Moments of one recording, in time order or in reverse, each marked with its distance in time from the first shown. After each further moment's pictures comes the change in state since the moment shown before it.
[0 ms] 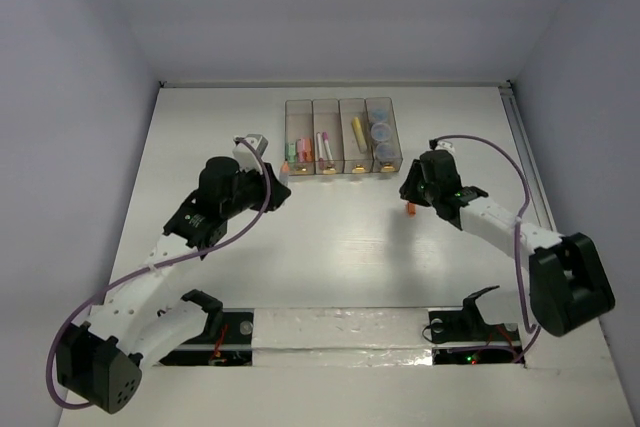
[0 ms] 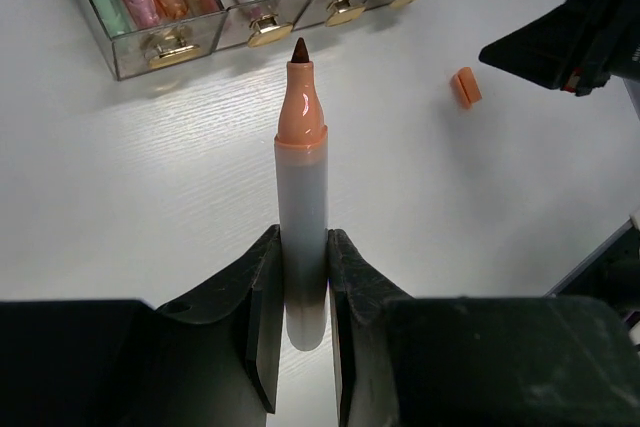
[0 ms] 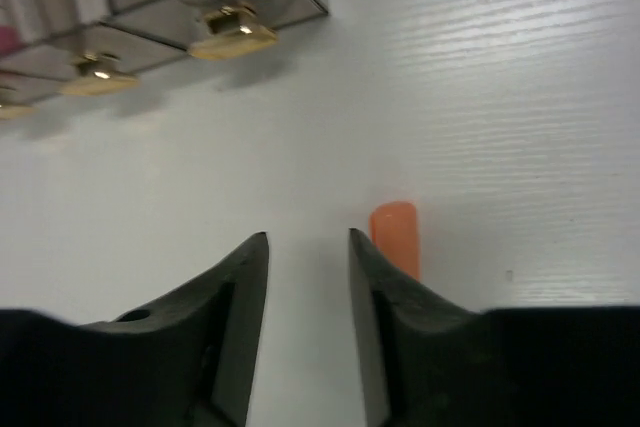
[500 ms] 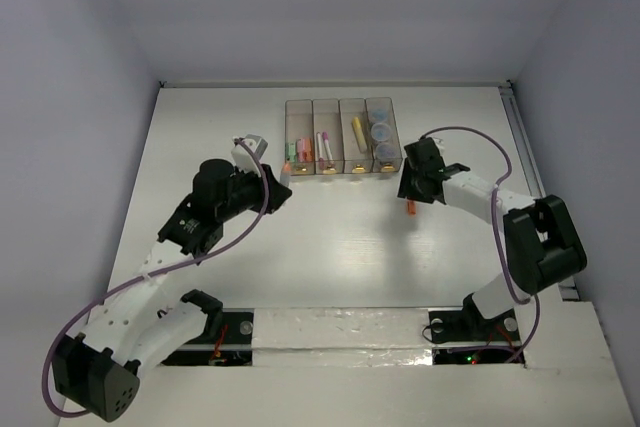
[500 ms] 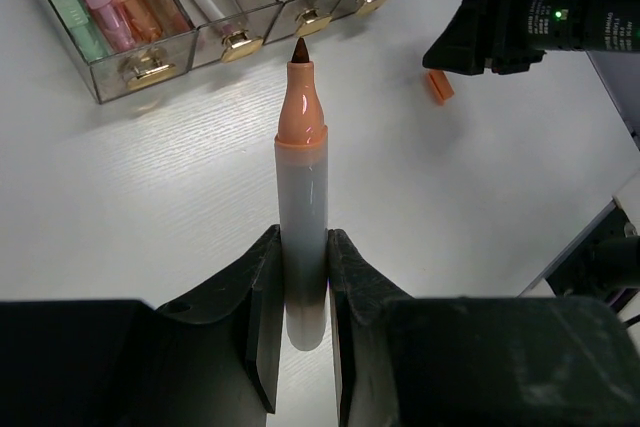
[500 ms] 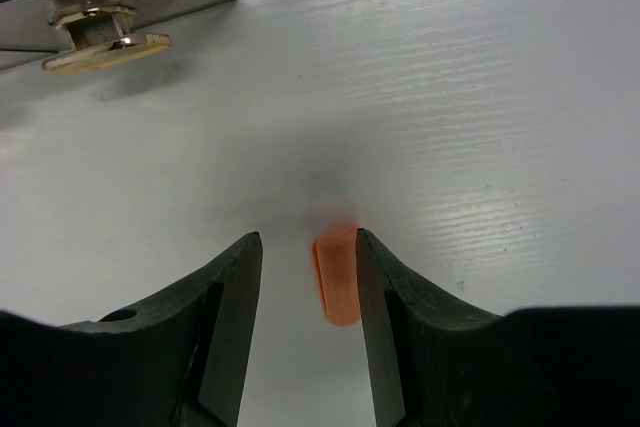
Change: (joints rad) left arm 0.000 -0.047 0.000 0.001 0.051 0.038; right arm -0.006 0.261 0.202 -0.231 0.100 -0.054
